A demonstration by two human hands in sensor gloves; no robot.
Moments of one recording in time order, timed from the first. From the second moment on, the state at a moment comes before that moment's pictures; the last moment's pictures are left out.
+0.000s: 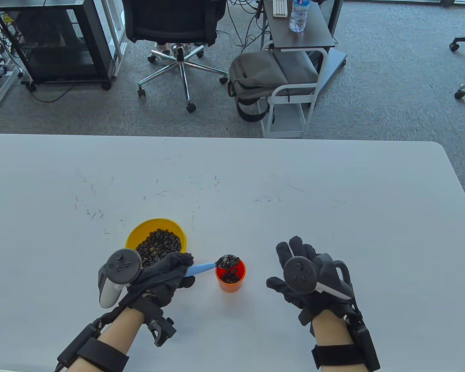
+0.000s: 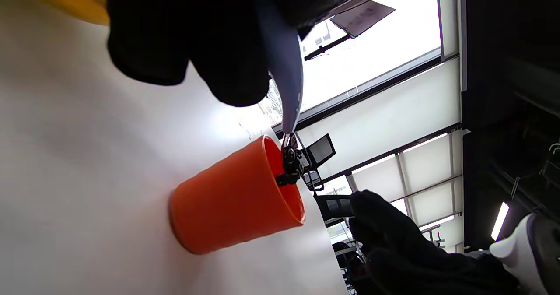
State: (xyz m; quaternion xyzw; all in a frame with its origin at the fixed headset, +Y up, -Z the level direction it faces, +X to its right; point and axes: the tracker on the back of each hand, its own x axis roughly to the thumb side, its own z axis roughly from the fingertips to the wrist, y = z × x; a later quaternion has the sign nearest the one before) left_hand -0.217 -0.720 -0.267 -0.11 -0.18 0.50 0.84; right_hand 0.130 -0.686 -0.262 0.20 0.10 0.97 0.09
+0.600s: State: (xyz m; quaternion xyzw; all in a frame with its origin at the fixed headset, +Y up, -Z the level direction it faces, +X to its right) left_hand -0.258 -0.676 -0.257 0.07 -0.16 0.43 0.89; right_hand 0.129 -0.687 -0.262 0.21 0.10 0.97 0.09
